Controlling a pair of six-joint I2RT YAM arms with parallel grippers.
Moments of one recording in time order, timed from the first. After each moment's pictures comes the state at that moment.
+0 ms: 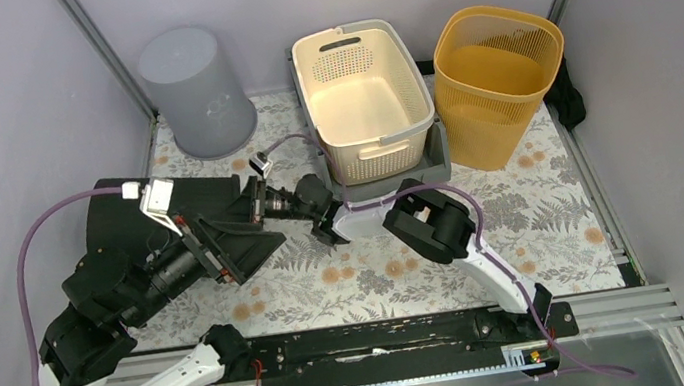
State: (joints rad) left arm -0.89 0.57 1.26 -0.76 0.02 -0.75; right arm 1.02 2.38 1.59 1.13 -0.48 1.50
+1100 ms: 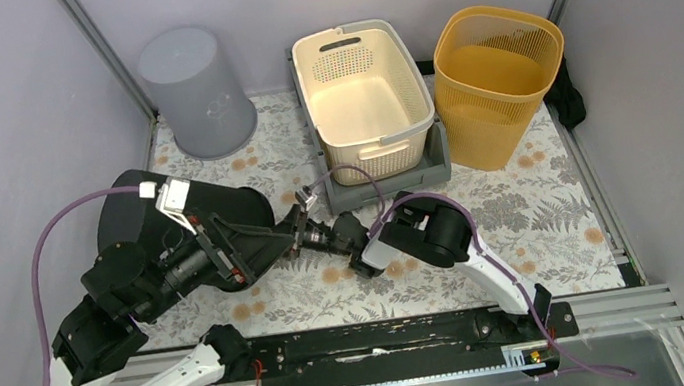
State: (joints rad) left arm -0.89 0.57 1.20 -0.74 0.04 -0.77; right arm 1.06 2.37 1.13 1.53 -0.25 1.55
